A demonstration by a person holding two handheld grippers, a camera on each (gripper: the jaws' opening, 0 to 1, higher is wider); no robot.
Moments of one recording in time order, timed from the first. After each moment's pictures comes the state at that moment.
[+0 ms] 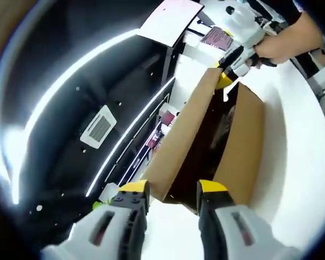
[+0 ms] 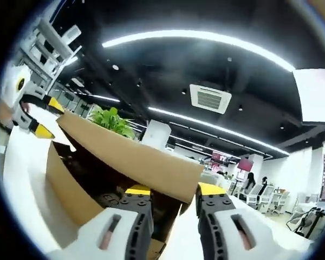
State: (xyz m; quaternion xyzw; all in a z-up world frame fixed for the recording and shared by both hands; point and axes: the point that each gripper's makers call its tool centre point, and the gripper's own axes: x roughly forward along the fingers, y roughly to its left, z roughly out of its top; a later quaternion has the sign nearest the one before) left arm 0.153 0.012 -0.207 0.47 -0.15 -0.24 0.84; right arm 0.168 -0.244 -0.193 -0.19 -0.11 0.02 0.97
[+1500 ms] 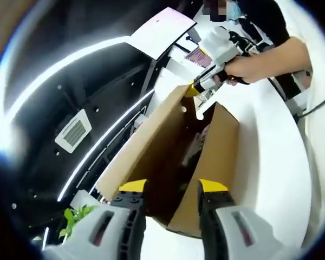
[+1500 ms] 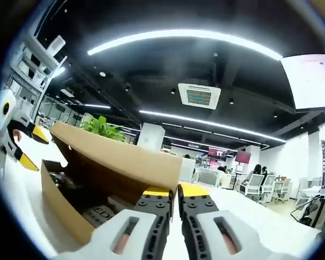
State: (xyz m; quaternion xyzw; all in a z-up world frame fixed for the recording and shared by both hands) left arm 0.142 -0.010 -0.225 0.43 -0.11 -0.34 0.83; right arm 0.182 -0.260 -0.175 -0.13 -0.12 0.02 0.98
